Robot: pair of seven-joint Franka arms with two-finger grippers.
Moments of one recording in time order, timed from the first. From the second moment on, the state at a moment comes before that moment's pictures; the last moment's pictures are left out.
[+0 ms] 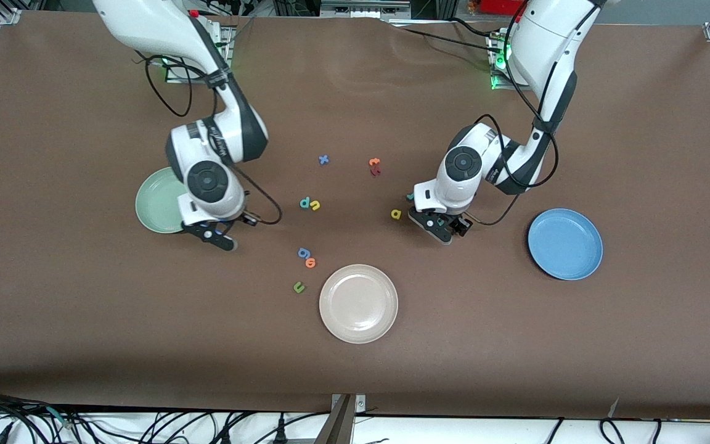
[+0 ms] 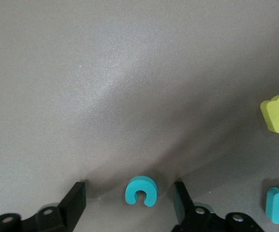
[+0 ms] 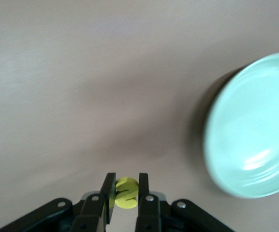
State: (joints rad) left arm -0.44 0.57 -0.06 -2.00 0.17 2.53 0.06; right arm 0.58 0.49 -0.21 -1.82 -0.02 2.06 0.76
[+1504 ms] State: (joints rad) left arm -0.27 0.43 0.06 -1.99 0.02 2.38 0.46; right arm 0.60 0.34 -0.23 -1.99 0.08 2.13 0.79
